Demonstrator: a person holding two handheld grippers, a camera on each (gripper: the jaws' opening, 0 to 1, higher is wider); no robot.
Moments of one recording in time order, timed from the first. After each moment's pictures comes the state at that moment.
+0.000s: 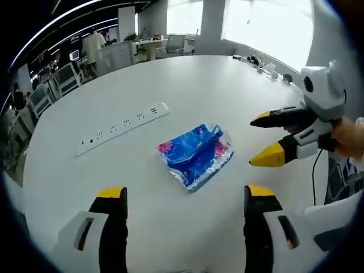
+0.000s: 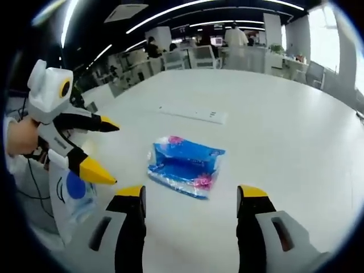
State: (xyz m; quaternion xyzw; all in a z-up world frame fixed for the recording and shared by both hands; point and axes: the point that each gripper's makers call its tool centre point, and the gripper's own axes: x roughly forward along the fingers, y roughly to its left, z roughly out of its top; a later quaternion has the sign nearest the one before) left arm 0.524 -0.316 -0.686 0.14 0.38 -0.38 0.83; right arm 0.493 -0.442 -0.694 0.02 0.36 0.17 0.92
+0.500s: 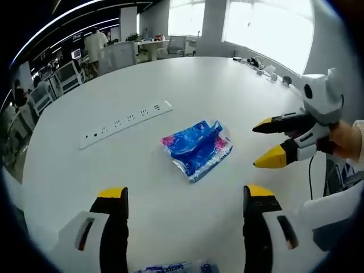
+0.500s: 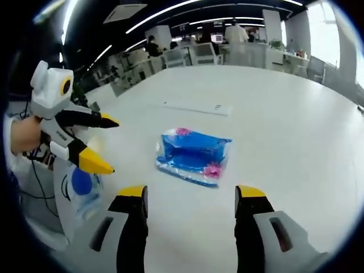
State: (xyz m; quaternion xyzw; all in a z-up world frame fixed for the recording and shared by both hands) left arm 0.510 -0.295 -0.685 0.12 0.38 -0.38 0.83; right arm 0.474 -0.432 -0.705 0.04 0.37 0.18 0.91
